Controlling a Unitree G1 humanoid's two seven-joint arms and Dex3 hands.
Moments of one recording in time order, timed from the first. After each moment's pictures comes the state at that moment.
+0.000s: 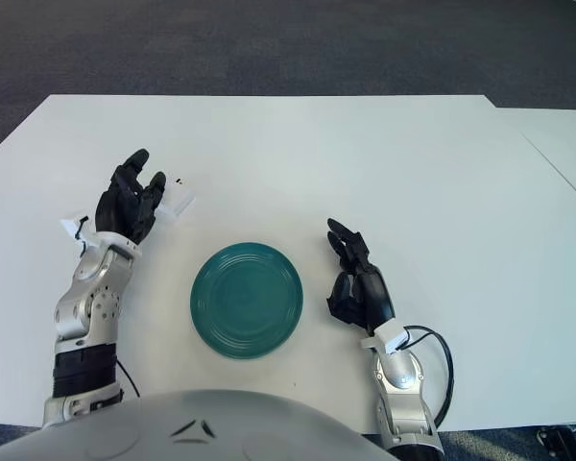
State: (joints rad) left arm 0.00 -0.09 0.18 -0.24 -0.30 0.31 -0.02; right arm 0.35 -0.14 0.00 0.10 -0.01 -0.61 0.15
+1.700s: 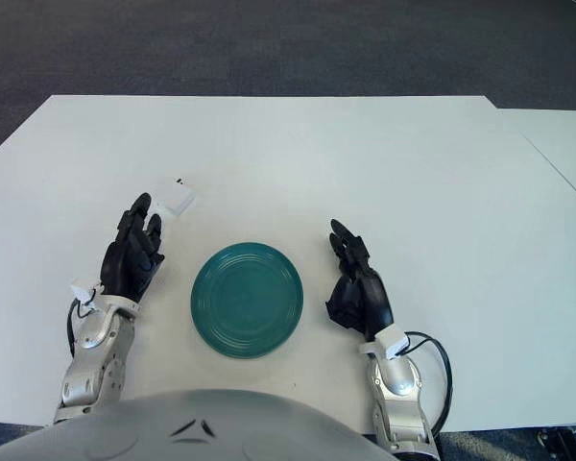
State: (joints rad) left arm 0.31 -0.09 0.04 -0.18 -0.22 -0.09 -0.11; right arm 0.39 -0.11 0.01 0.06 0.01 -0.61 0.15
